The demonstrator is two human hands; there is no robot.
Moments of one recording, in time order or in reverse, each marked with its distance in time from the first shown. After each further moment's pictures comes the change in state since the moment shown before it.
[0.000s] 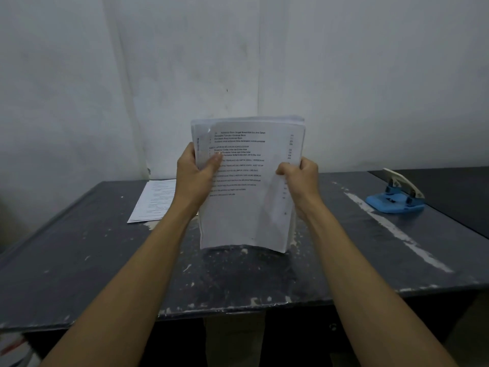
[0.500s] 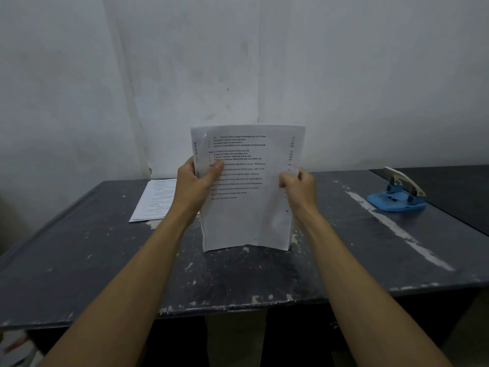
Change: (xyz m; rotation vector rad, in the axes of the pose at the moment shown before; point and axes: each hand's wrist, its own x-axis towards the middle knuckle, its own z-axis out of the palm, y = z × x) left_hand -0.010 -0.014 -0.009 -0.072 -0.054 -0.097; right_hand -0.010 0.022 0.000 -0.060 0.031 0.037
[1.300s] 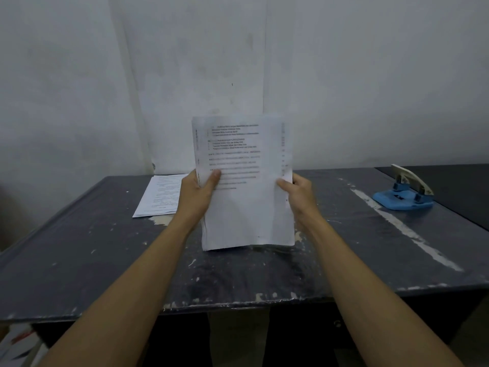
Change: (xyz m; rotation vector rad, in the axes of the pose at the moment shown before) left_hand -0.008 -0.032 -0.010 0.144 0.060 -0.082; right_hand 0.007 0.031 0.001 0.063 -0.201 0.041
